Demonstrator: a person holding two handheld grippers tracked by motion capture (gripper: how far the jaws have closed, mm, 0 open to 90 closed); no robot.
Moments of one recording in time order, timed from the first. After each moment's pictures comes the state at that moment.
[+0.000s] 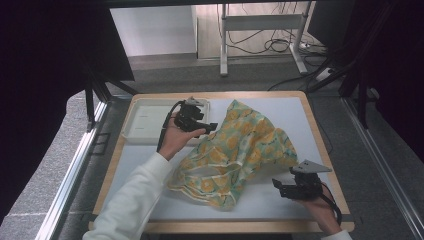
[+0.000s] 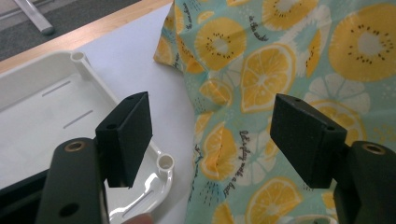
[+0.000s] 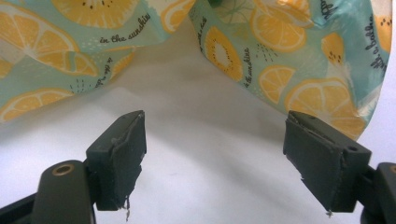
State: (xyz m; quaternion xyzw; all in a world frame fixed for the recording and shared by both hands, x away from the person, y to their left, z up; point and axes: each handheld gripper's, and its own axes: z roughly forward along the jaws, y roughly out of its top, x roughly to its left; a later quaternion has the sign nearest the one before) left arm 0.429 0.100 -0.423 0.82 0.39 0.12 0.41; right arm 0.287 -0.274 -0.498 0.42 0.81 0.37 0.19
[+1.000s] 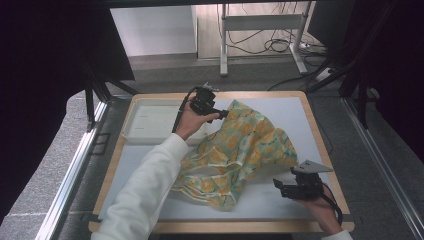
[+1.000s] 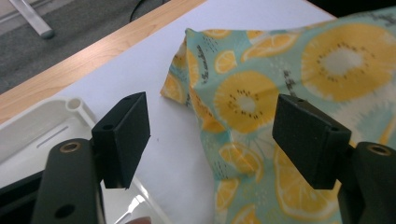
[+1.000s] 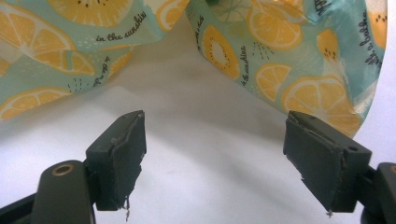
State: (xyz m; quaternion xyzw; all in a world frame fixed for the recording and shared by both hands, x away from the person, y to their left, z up) left arm 0.492 0.064 -0.422 0.83 0.38 0.12 0.39; right arm 0.287 -0.277 -0.498 0.42 0.81 0.37 0.19
